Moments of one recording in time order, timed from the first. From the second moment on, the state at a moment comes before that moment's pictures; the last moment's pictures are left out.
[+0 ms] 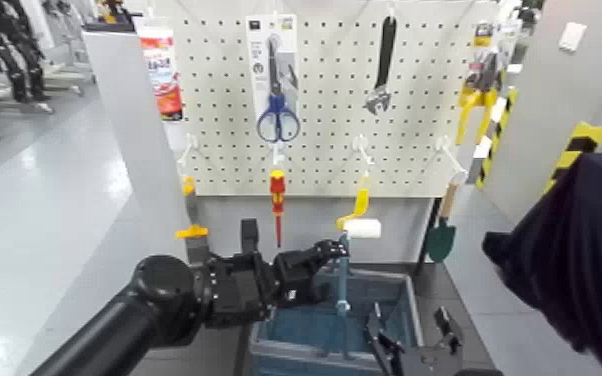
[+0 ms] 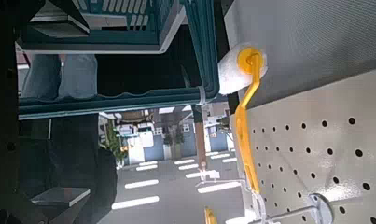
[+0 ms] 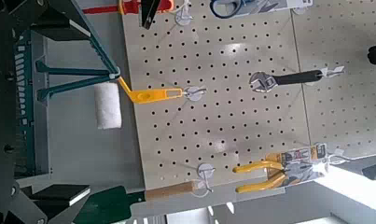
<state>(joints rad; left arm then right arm) -0.67 0.20 -0.55 -0.91 1.62 0.91 -0.35 0.24 -0.07 0.28 -1.57 -0.09 -0.49 -0.23</state>
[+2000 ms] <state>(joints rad) -0.59 0.18 -0.54 -0.98 1.68 0.85 -0.39 0.24 -0.07 0.27 -1.56 -0.10 -0.51 -0.23</state>
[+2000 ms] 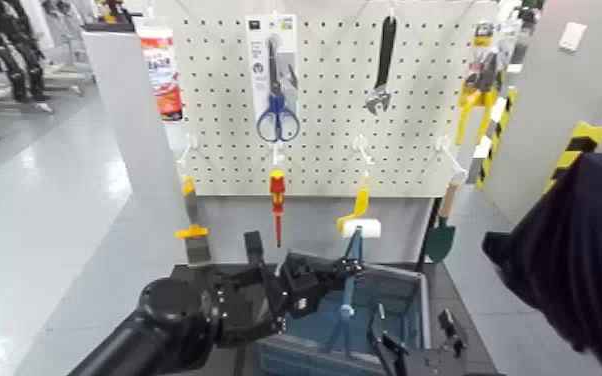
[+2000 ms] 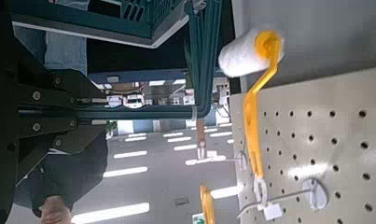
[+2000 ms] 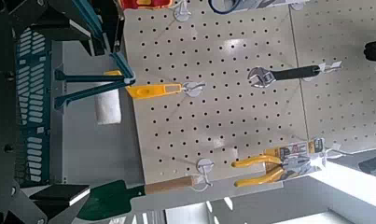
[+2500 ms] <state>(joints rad) -0.43 0.21 -0.43 -1.21 1.69 0.88 -0.30 0.25 -0.07 0.25 -1.57 -0.08 -0.51 -0.24</state>
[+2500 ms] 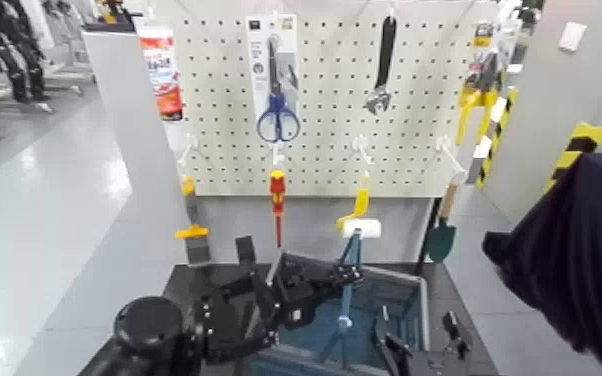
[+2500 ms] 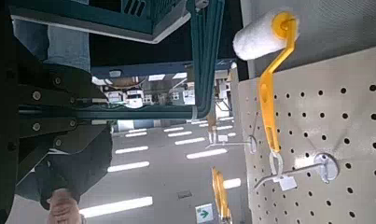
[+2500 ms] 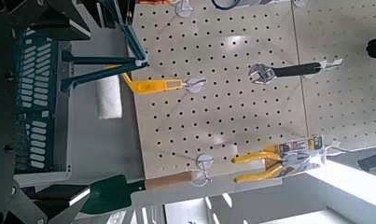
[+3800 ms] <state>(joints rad) -0.13 0.24 -0.23 -1.59 1.78 0.89 -0.09 0.26 -0.07 0.24 -1.58 -0.07 -0.48 -0.24</state>
